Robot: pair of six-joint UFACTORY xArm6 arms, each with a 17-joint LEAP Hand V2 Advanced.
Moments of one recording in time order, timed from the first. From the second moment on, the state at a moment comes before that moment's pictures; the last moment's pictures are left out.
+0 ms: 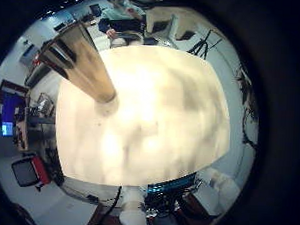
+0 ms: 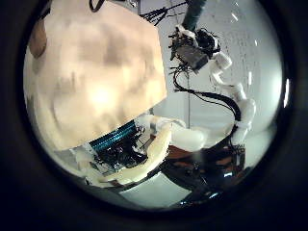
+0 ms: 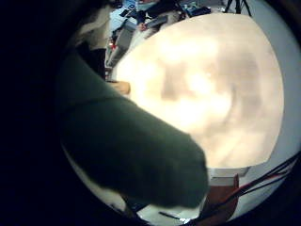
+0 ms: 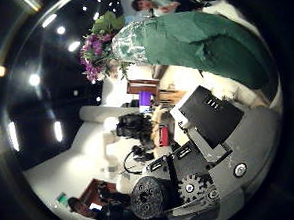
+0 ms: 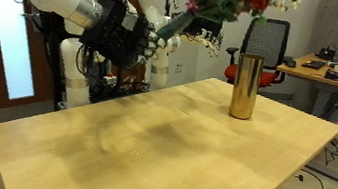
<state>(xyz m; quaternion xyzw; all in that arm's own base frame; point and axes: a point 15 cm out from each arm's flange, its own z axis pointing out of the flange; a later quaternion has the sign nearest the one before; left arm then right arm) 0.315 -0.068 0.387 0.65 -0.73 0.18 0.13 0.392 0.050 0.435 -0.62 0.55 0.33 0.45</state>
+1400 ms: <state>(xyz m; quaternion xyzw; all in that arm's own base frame) 0.343 -0.134 0.496 0.49 -0.65 0.45 0.38 0.337 0.182 0.421 -0.67 0.28 0.49 0.47</state>
